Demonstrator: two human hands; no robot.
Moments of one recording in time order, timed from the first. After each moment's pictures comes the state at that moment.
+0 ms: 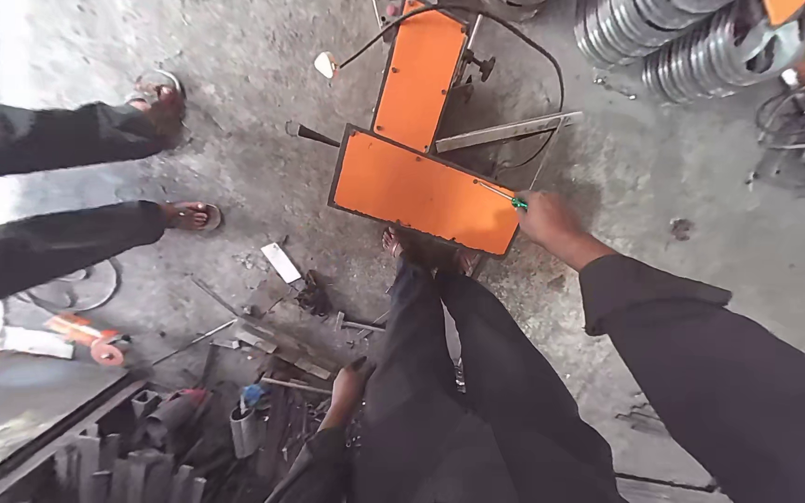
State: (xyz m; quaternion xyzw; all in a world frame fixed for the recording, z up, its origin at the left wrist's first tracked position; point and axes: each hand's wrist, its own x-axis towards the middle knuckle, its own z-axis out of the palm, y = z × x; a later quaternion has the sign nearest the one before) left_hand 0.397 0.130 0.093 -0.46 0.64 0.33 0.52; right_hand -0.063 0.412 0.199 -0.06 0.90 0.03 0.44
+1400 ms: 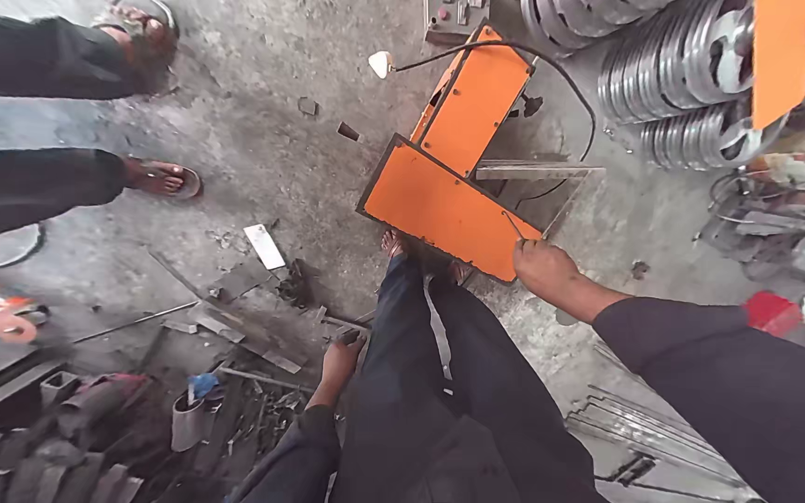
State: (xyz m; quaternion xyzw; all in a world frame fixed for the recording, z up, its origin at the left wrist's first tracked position) left_hand 0.336 0.073 0.055 -0.50 0.59 0.42 0.47; right_hand -0.051 0.330 0.182 -0.31 0.77 0.27 0.48
